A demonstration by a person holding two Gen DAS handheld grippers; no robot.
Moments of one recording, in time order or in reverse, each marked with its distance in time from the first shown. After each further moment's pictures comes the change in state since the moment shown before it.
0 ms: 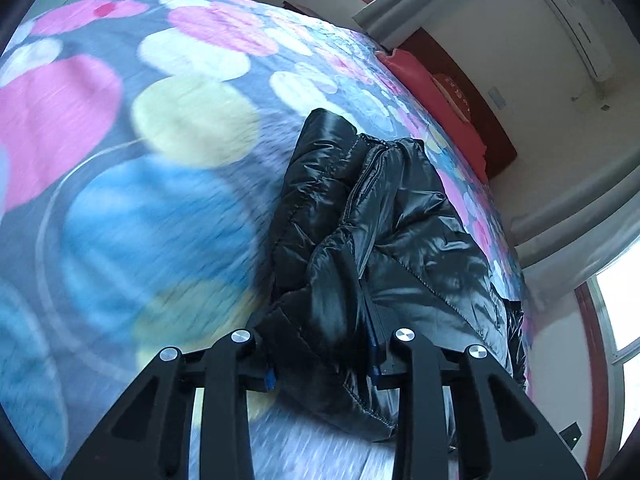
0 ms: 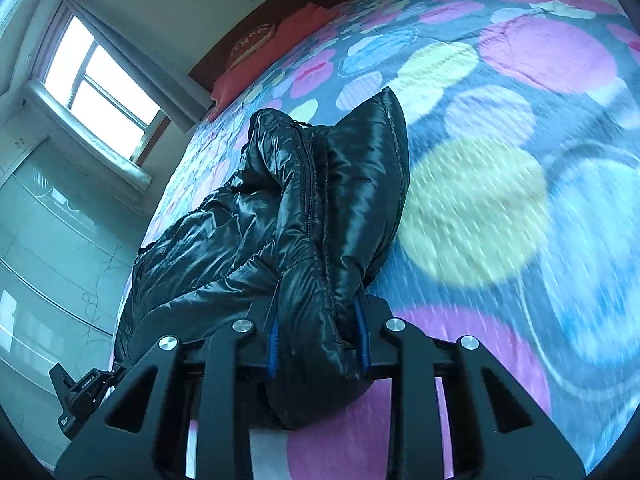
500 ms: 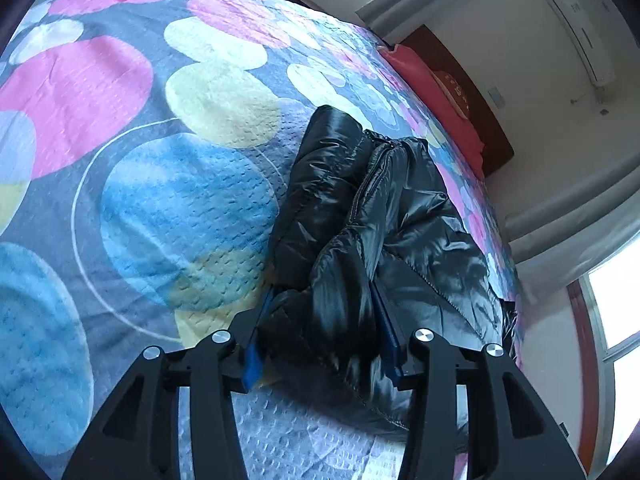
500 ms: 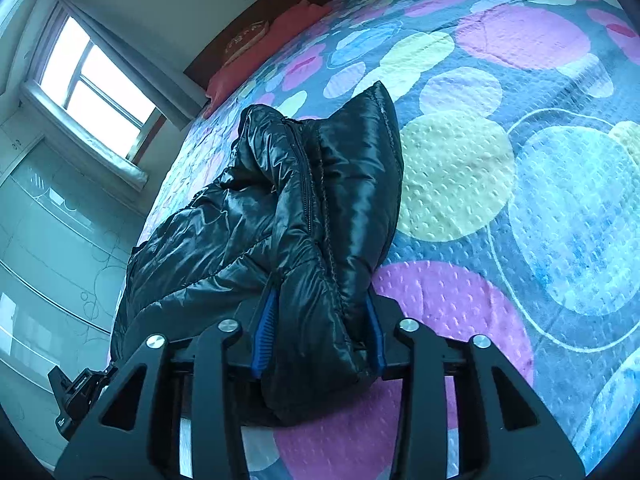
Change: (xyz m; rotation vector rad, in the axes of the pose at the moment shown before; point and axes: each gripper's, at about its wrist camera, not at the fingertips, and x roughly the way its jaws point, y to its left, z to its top) left arm -0.012 0.013 -0.003 -0.022 0.027 -0.023; right arm -0.007 -0.006 -0.004 0.022 0.009 -0.014
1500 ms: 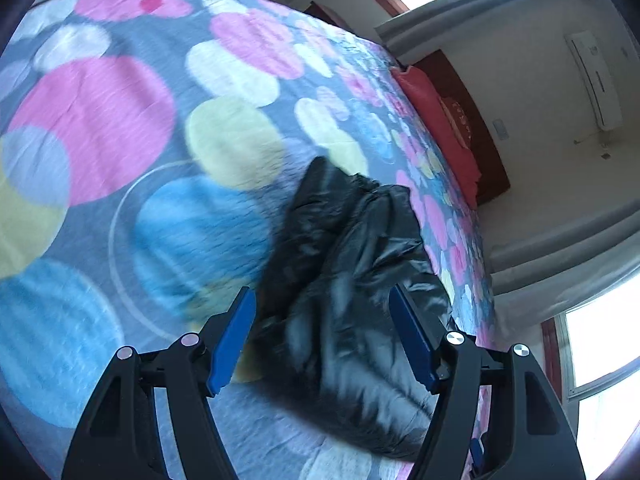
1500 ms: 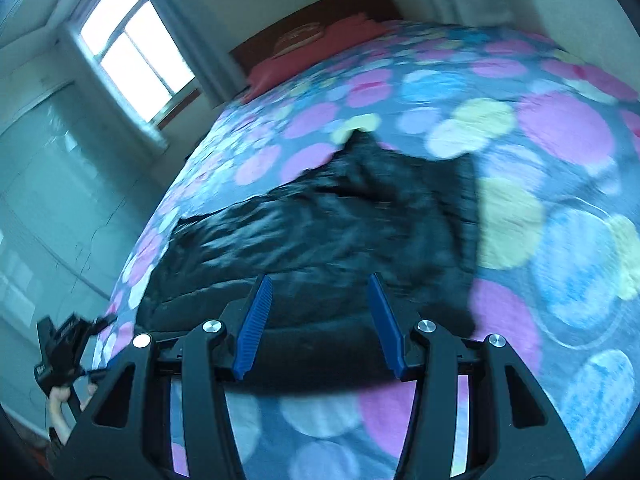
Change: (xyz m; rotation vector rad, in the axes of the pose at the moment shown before) left arm -0.038 -0.011 0.033 -0.108 -0.023 -0.028; right arm -0.040 0.099 -0.009 -0.245 0.001 0.007
